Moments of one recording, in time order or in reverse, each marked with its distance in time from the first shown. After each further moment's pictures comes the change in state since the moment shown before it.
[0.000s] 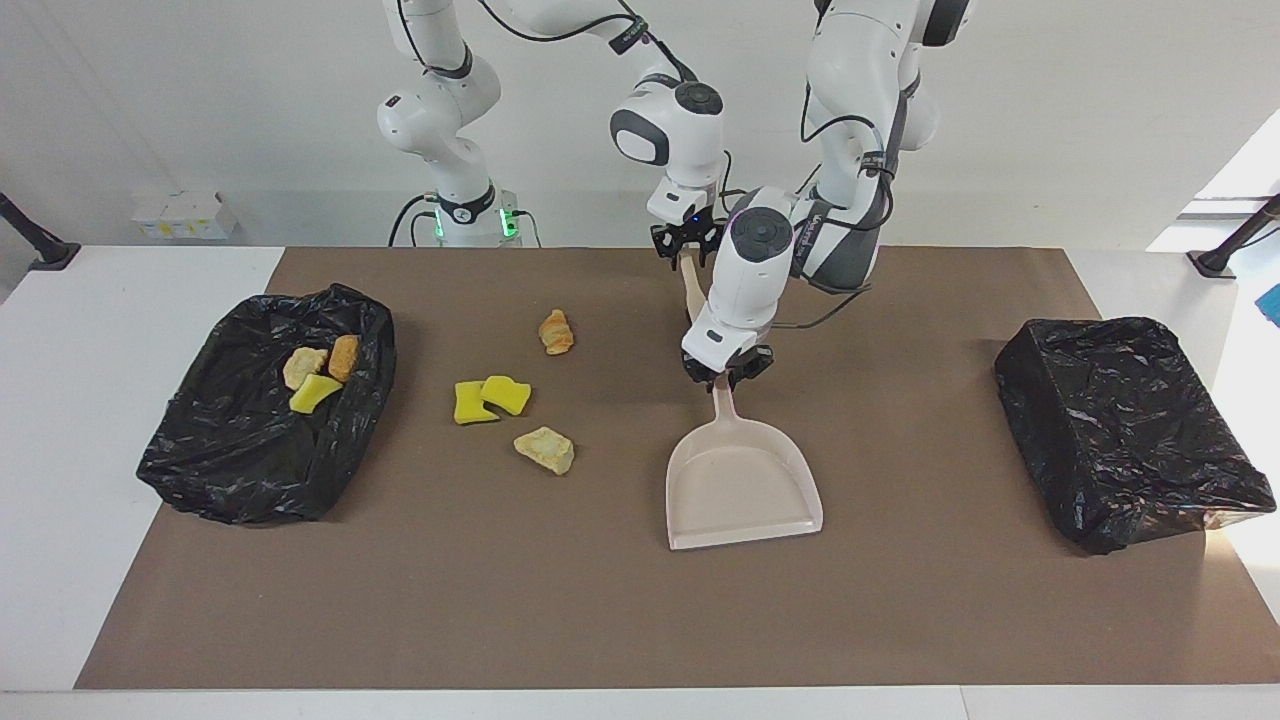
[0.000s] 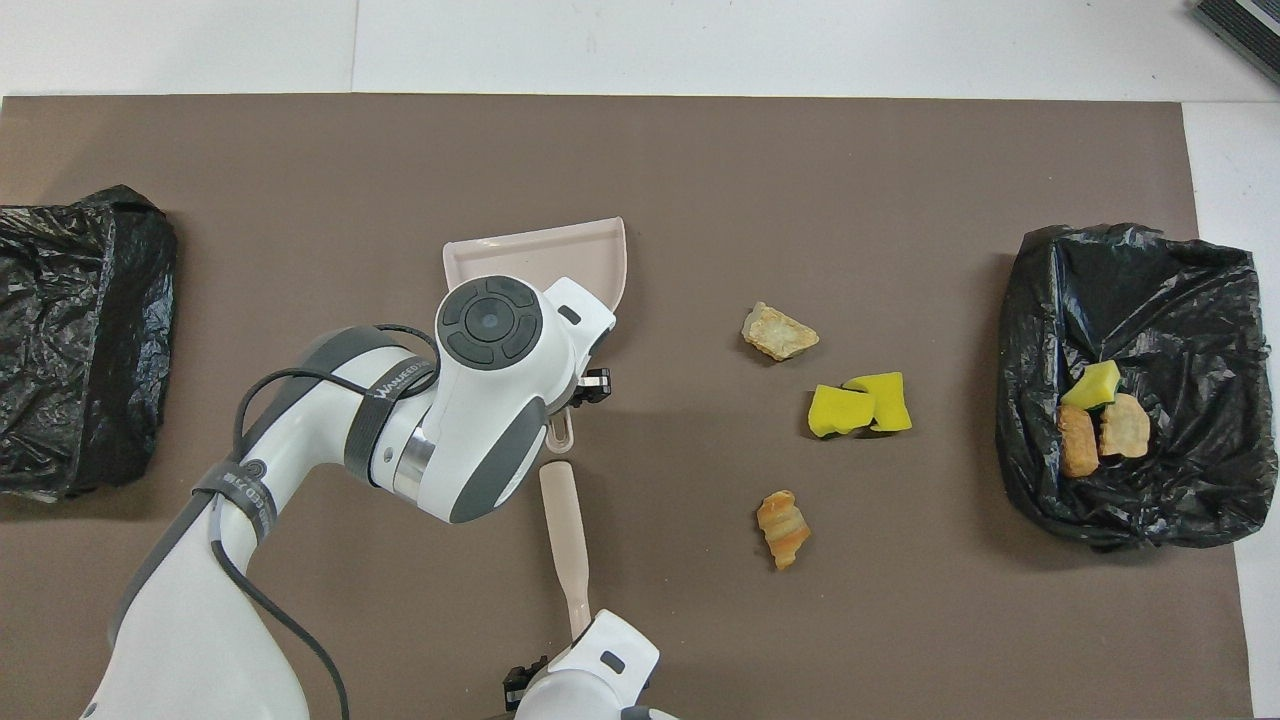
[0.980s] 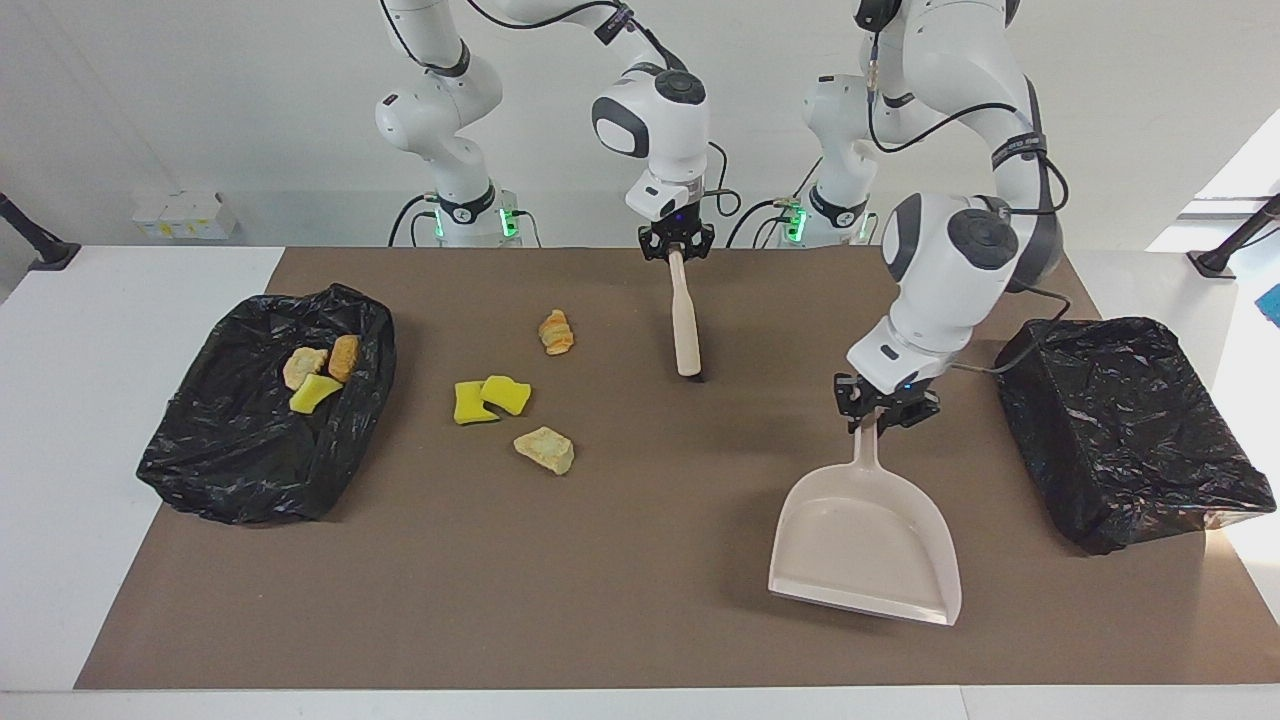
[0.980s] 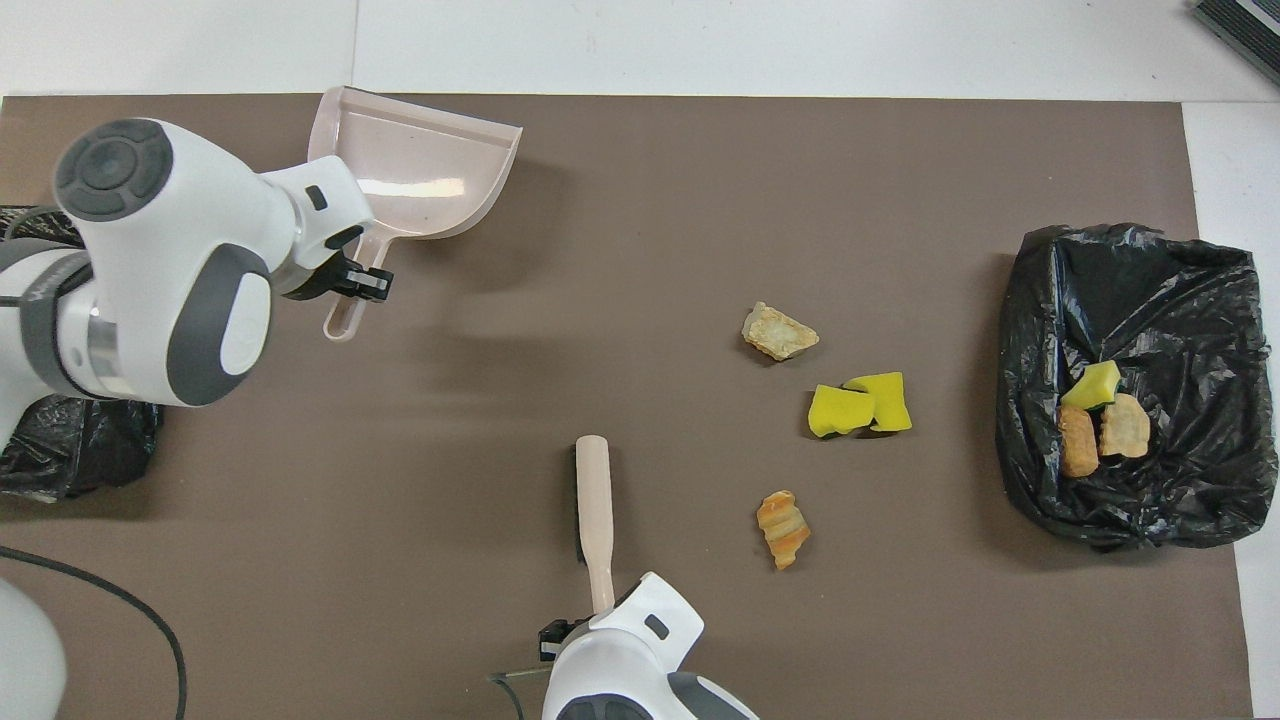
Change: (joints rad) left arm 0.362 -0.025 0.034 0.136 0.003 -0.074 0.815; right arm -0.082 -0.071 -0.003 0.000 0.000 -0.059 0.032
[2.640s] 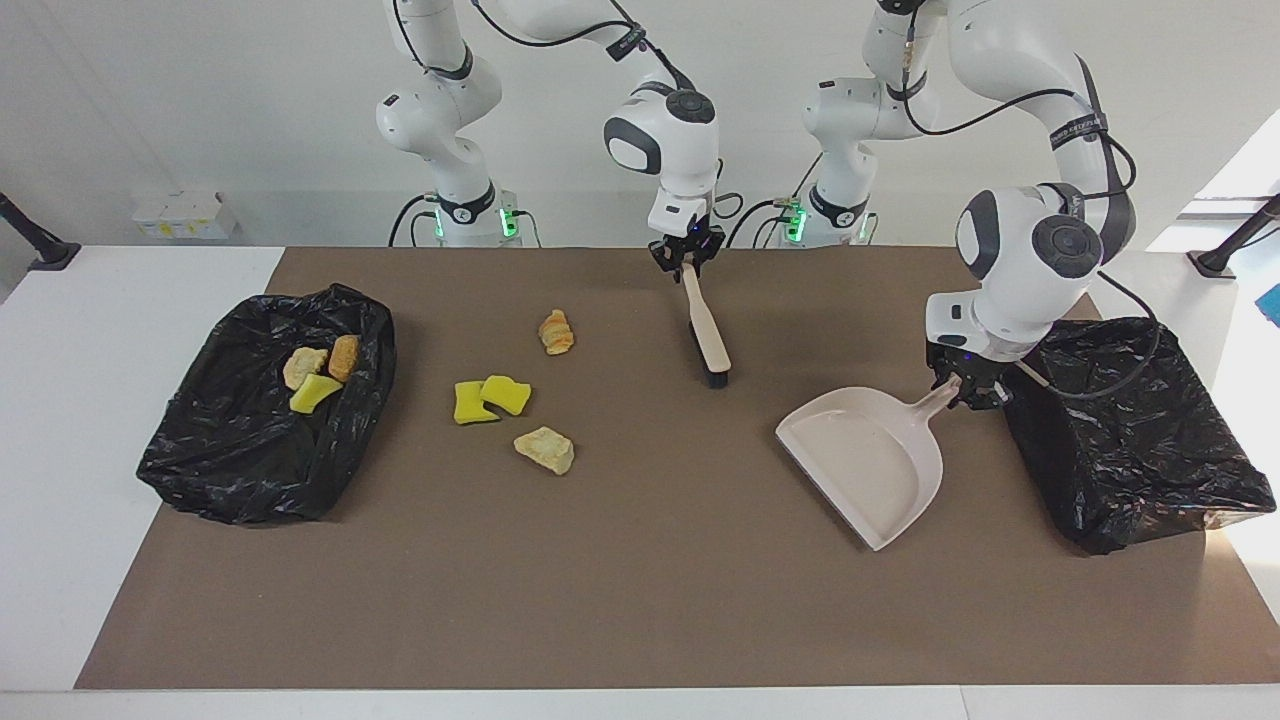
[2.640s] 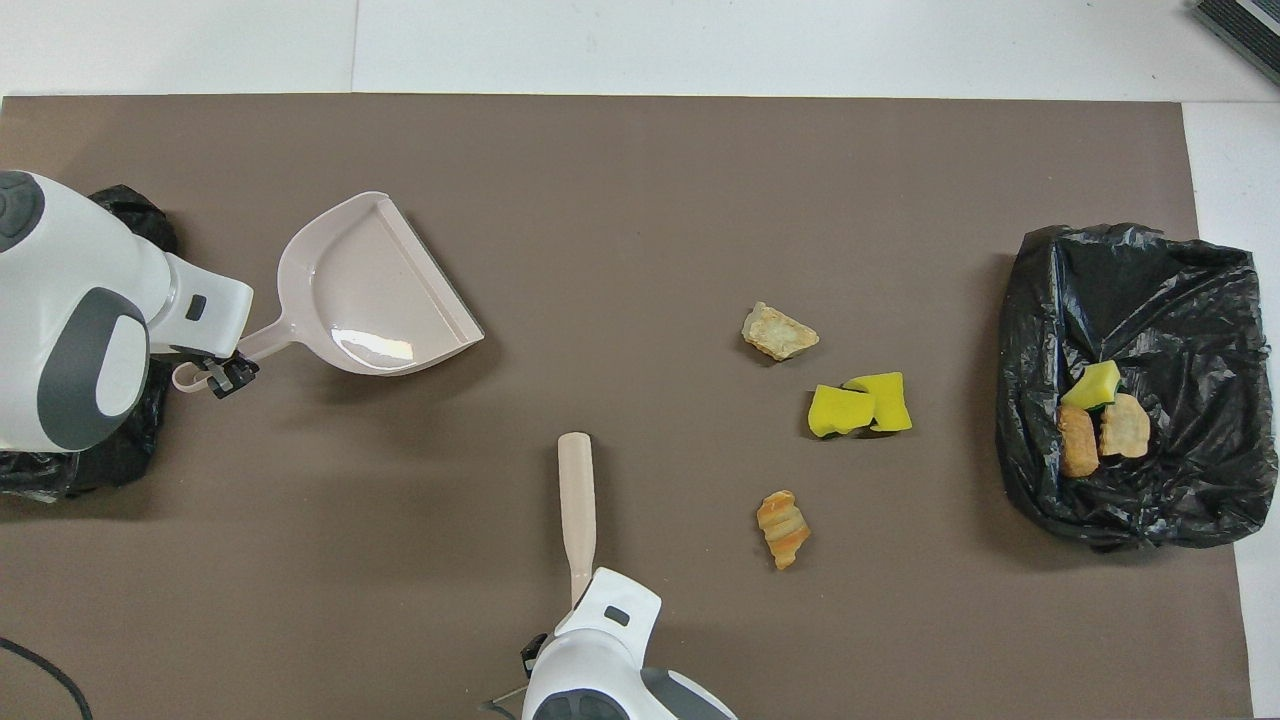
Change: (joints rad) left arm 0.140 -0.112 -0.009 -0.229 0.129 -0.021 0.765; right arm 0.029 0.080 0.005 0.011 -0.001 0.087 -0.260
